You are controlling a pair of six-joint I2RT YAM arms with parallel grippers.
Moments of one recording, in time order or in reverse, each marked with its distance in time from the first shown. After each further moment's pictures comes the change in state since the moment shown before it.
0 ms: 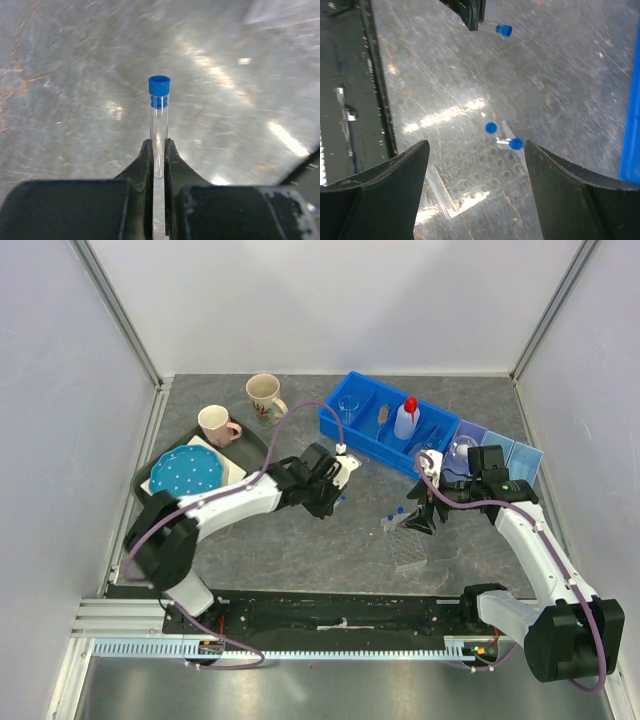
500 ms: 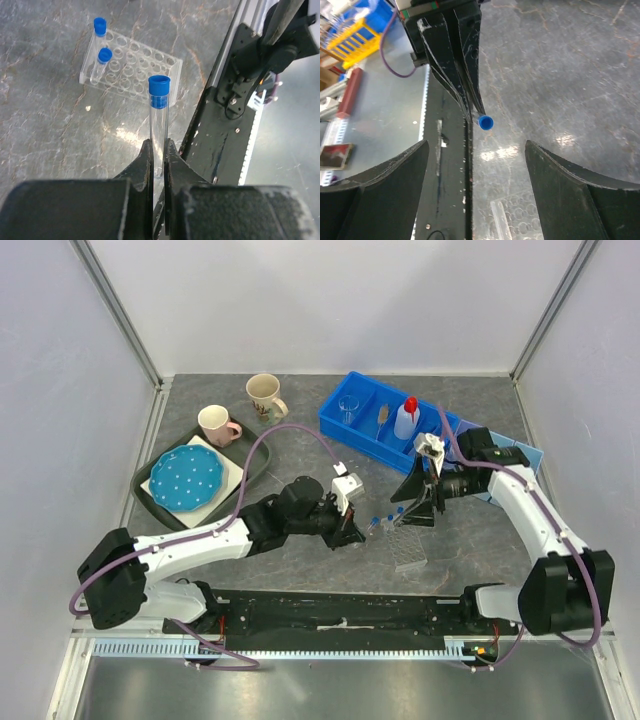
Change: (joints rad) left arm -0.211 -0.413 -0.362 0.504 0.233 -0.291; right arm 0.008 0.197 0.181 -0.315 -0.390 -0.114
